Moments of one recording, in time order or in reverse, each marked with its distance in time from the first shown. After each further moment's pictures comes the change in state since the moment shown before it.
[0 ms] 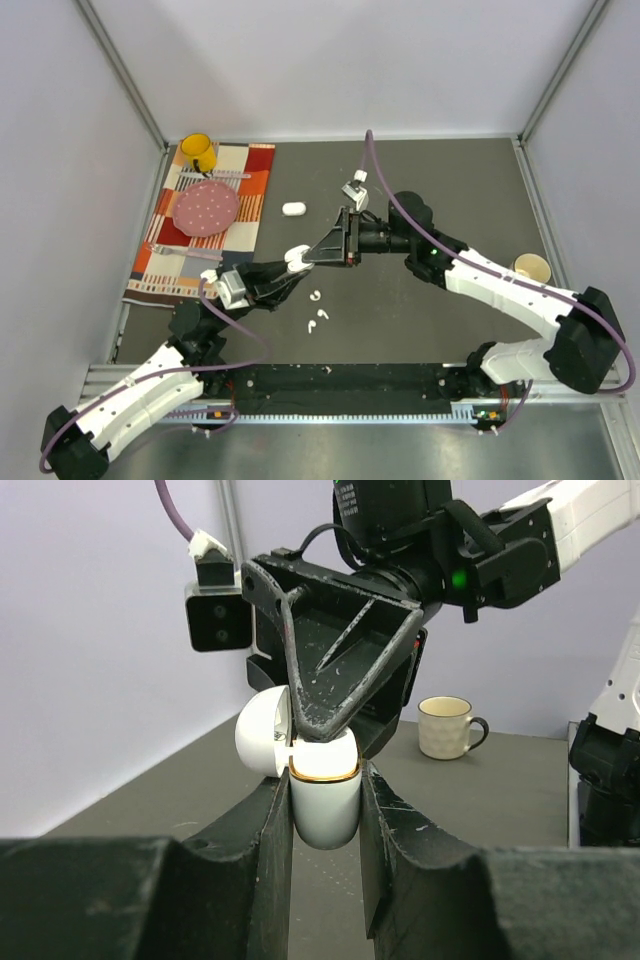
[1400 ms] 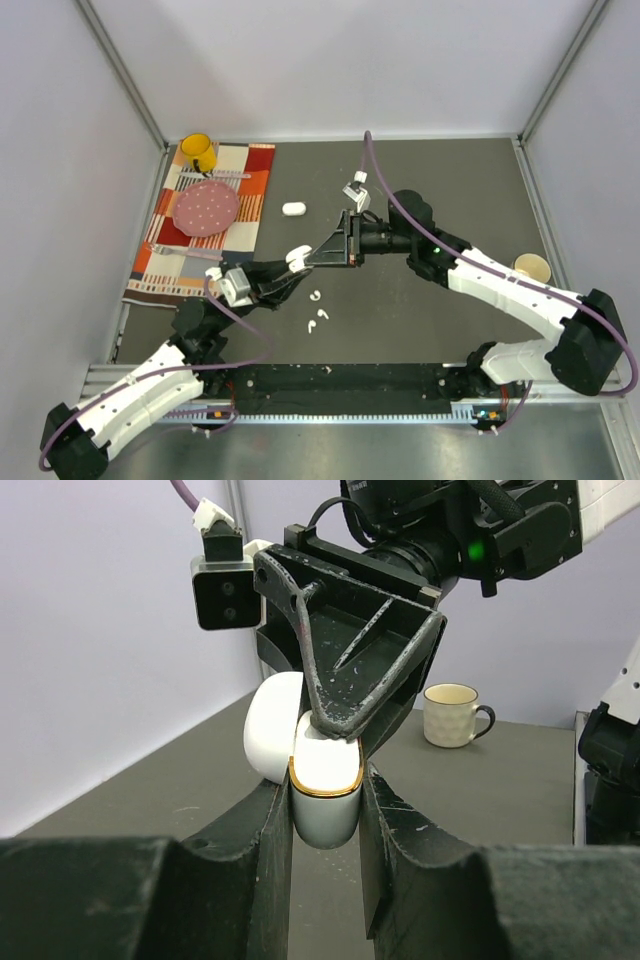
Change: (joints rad) left arm 0.000 0.019 0.002 -0.010 -0.022 0.009; right arm -0.006 -0.002 0.015 -0.077 -0.009 -0.067
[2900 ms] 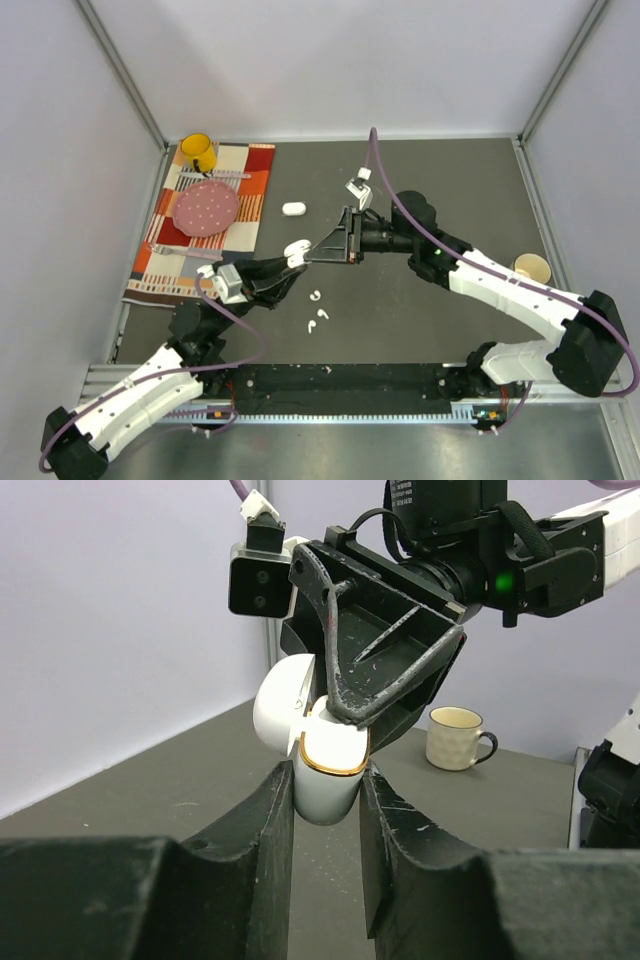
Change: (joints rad) left arm -0.007 -0.045 -0.008 -0.014 -0.092 -0.073; right arm 0.006 -0.011 -0.014 0.061 0.034 0.000
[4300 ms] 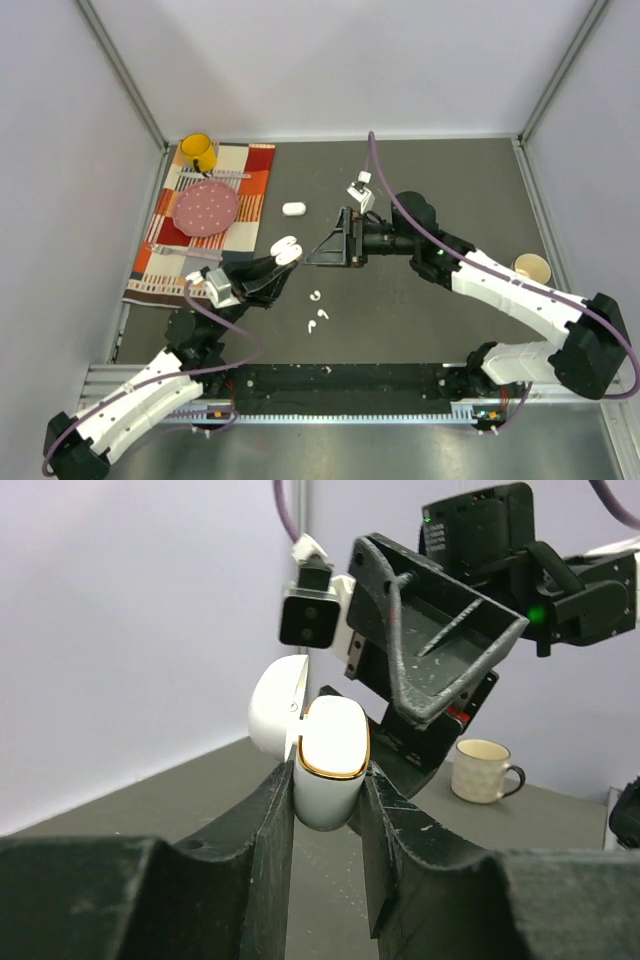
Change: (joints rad) left arm 0.002 -0.025 -0.036 0.063 -0.060 0.001; right arm -0.010 -0.006 0.000 -0.073 -0.004 -0.056
